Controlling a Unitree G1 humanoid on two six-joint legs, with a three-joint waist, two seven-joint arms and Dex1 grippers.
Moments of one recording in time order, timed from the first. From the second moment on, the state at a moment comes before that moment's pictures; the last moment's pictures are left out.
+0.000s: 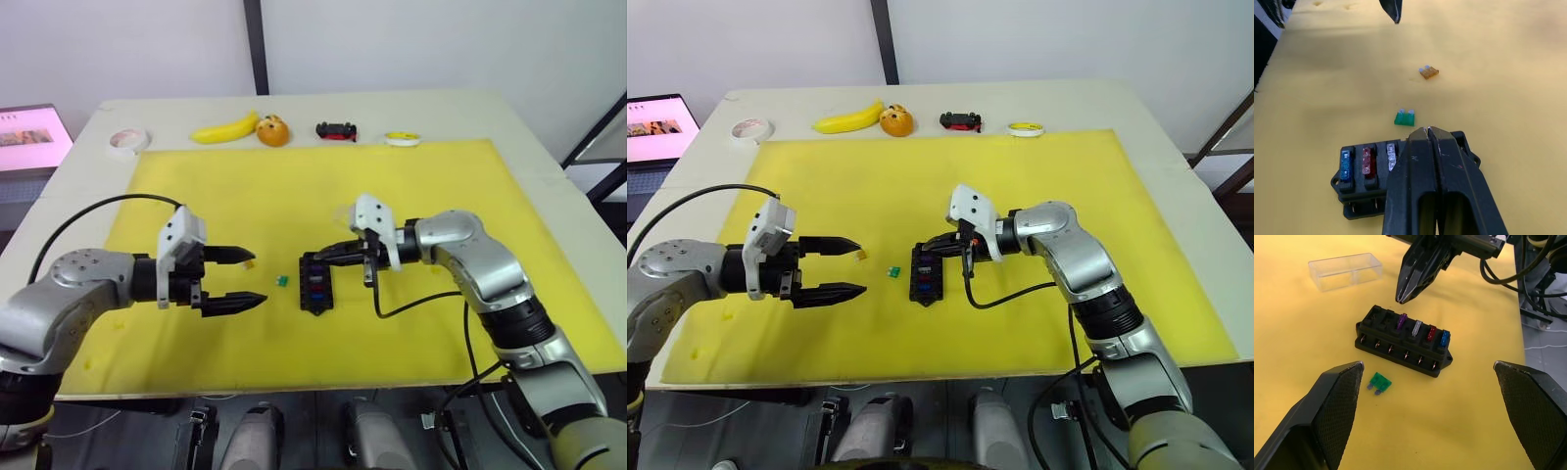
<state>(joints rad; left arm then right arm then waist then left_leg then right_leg) -0.27 0.89 0.09 -0.37 -0.72 0.71 -1.08 -0.68 -0.53 0.29 -0.06 0.25 0.56 1.12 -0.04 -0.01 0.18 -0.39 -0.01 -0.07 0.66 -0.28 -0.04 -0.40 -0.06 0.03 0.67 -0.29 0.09</state>
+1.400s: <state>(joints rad) -0.26 0.88 0.09 -0.37 -0.71 0.72 -1.06 -0.69 -0.53 0.33 -0.07 0.26 0.59 1.15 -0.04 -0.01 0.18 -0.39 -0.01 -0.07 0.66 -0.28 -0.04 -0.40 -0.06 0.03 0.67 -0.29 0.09</state>
